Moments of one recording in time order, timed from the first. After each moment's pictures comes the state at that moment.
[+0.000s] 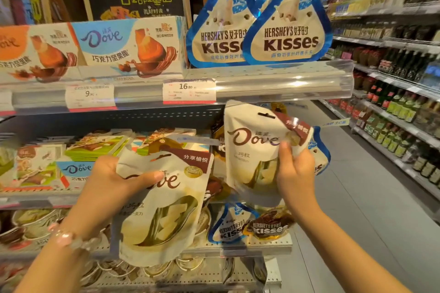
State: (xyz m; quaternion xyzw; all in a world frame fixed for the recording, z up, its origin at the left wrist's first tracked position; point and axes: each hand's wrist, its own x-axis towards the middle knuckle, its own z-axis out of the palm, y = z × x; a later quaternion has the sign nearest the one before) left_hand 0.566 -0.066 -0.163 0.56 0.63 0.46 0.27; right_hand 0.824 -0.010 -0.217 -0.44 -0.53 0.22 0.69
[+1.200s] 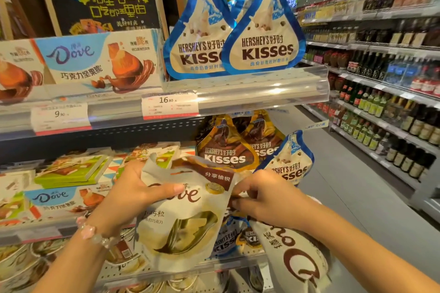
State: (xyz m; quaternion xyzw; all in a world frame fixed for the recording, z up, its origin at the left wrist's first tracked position) left_hand 0.585 -0.023 -0.170 0.69 0.45 0.42 0.39; right_hand 0.832 -0.028 -0.194 -0.45 -0.84 0.19 0.24
